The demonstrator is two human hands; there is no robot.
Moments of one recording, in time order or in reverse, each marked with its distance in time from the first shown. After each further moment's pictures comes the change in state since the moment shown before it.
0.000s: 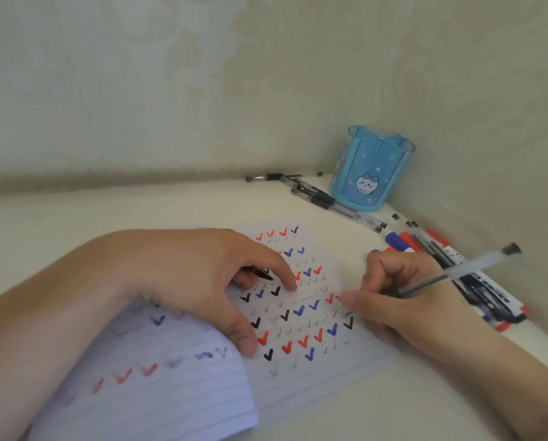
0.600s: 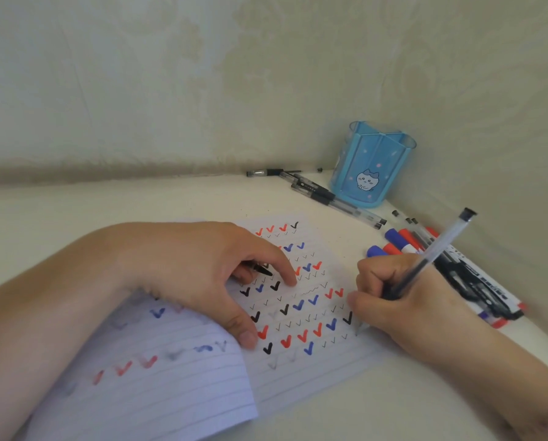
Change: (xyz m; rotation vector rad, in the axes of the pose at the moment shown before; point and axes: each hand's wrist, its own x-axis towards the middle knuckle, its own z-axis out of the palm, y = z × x) left_hand 0.007 -0.004 0.001 0.056 0.000 -0.008; right_hand 0.000 0.002 -0.003 -0.350 -0.014 -0.056
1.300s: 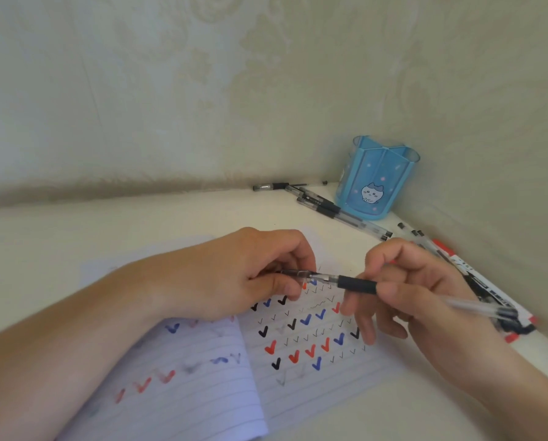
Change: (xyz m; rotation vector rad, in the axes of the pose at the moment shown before) left_hand 0.002 0.001 0.015 -0.252 0.250 0.311; right_hand -0.002 -0.008 -0.001 0.649 -0.032 -0.169
